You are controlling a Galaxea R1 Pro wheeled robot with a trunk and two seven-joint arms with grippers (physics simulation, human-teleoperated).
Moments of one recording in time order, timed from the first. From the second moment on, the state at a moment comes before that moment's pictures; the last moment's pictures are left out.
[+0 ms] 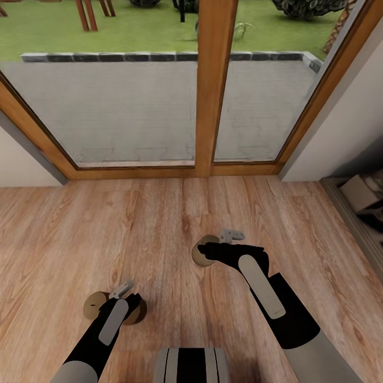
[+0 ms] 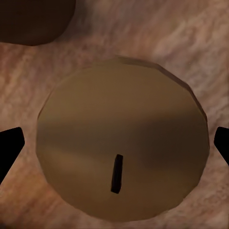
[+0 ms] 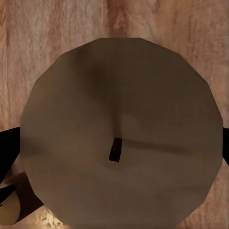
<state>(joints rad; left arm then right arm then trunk) -0.49 -0.06 0.02 -0.87 0.75 0.38 0.61 -0.63 0.00 0.42 -1.51 -0.89 0.88 -0.61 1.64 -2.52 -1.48</state>
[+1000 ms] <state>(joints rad) -0.49 -0.06 0.02 -0.87 0.75 0.38 0.61 -0.63 0.00 0.42 -1.51 -0.89 0.88 -0.61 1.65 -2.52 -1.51</state>
